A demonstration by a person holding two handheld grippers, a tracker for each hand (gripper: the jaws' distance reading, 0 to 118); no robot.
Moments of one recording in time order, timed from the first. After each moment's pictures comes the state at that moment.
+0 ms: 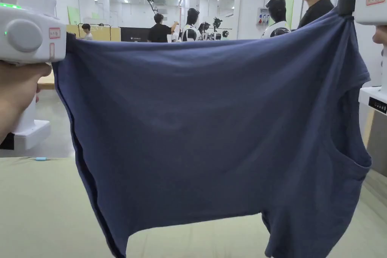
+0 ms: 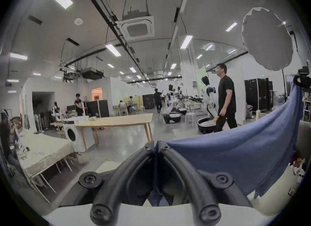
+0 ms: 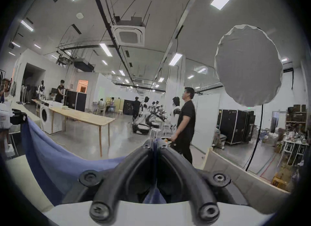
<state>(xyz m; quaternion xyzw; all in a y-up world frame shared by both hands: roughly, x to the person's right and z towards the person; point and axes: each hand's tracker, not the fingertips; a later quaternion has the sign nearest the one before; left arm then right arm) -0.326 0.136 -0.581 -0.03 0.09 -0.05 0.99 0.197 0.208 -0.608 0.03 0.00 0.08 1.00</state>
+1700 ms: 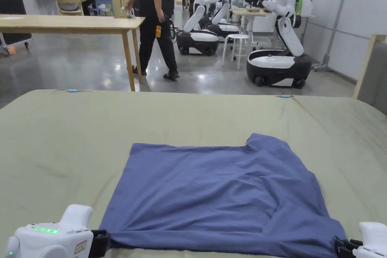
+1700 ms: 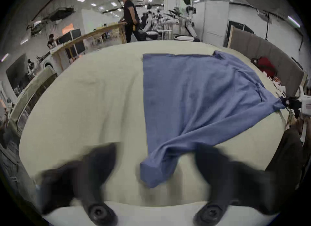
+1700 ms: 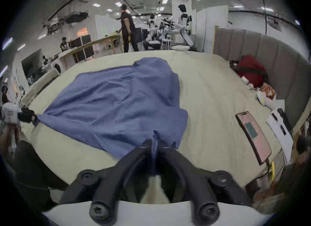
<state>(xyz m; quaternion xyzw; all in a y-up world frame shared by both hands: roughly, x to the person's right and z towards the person) -0.309 -0.306 -0.289 -0.40 -0.01 -0.02 0.92 0.286 -0.307 -0.299 -0.35 0.05 0.00 0.94</state>
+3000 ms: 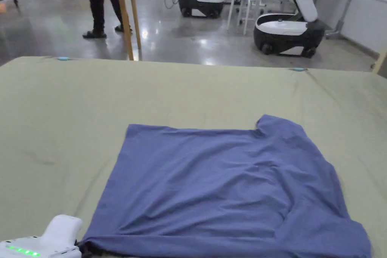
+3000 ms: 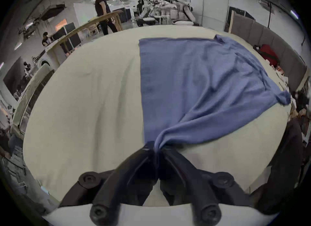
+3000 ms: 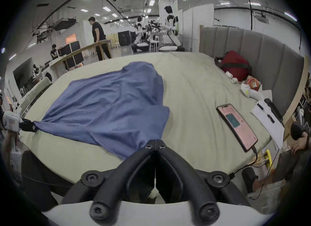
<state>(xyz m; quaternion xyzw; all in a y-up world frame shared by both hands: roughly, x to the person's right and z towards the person) -0.304 -0.308 -0.311 -0.47 -0.01 -0.04 0.88 0.282 -0.282 -0.268 -0.35 -0.01 -0.02 0.94</state>
